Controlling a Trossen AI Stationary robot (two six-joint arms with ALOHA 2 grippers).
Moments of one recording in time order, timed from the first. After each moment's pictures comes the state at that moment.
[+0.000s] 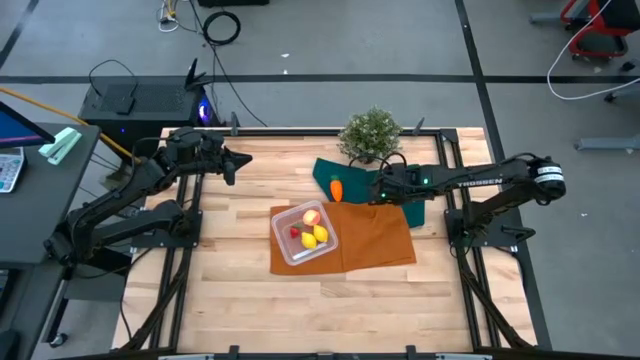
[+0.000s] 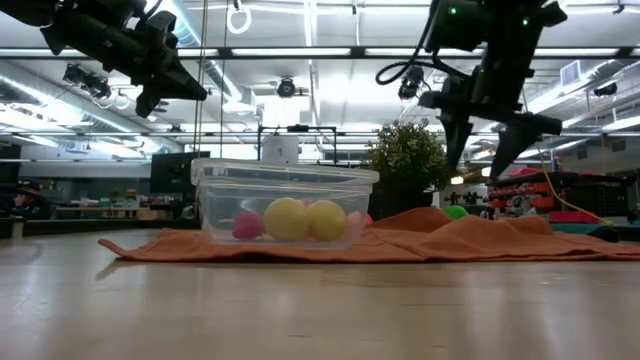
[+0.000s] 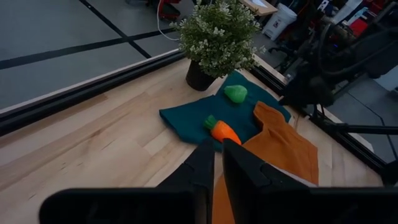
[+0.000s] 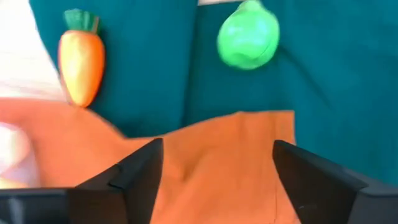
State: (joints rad) left arm 0.75 0.68 0.56 -0.24 0.33 -0.35; right arm -0.11 1.33 0.90 -0.83 0.30 1.30
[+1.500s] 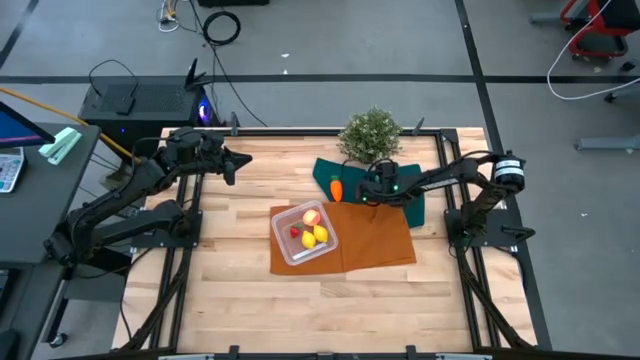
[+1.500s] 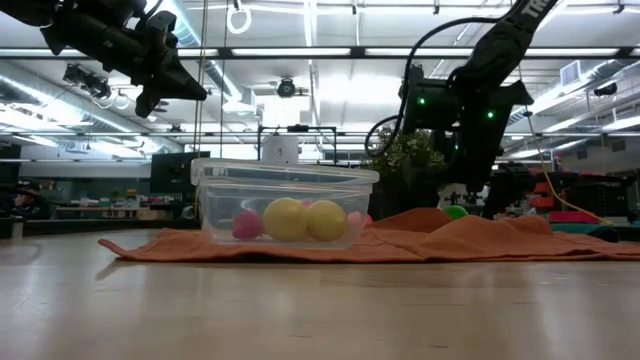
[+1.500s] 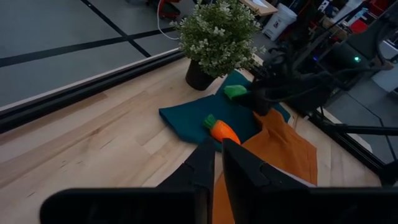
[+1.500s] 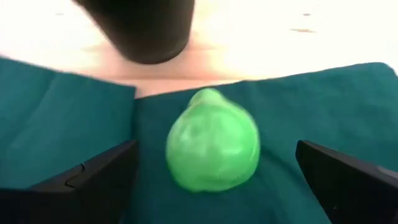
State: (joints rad) left arm 0.75 0.68 0.56 -0.25 0.33 -0.36; right arm -0.19 1.66 0.81 -0.53 0.69 1.33
